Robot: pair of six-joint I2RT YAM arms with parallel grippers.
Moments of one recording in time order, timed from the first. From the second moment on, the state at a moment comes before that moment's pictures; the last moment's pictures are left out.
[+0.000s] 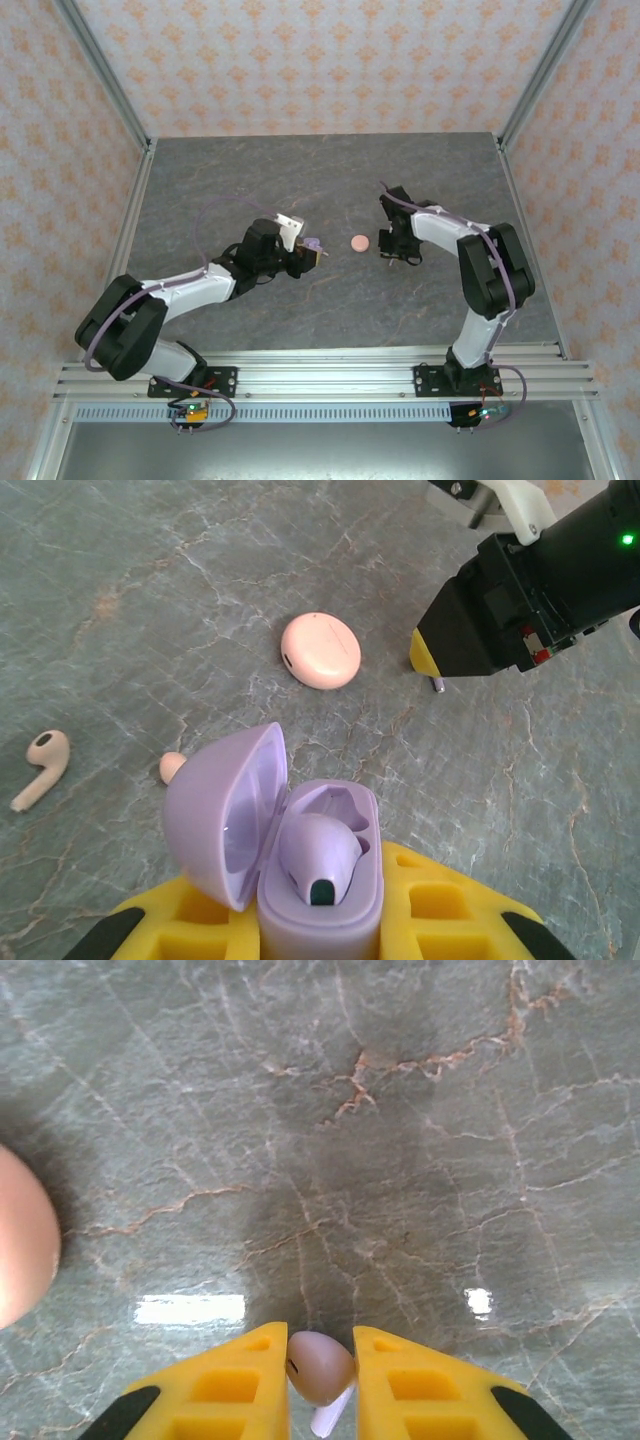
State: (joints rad) left arm -0.56 1.43 0.64 0.20 0.33 -0.33; right arm 0.36 1.77 1.10 -0.68 -0.02 0.45
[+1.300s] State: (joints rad) left arm -0.60 1.55 0.70 0.65 0.67 -0.50; right arm 0.52 1.15 1.03 -0.44 -0.23 0.35
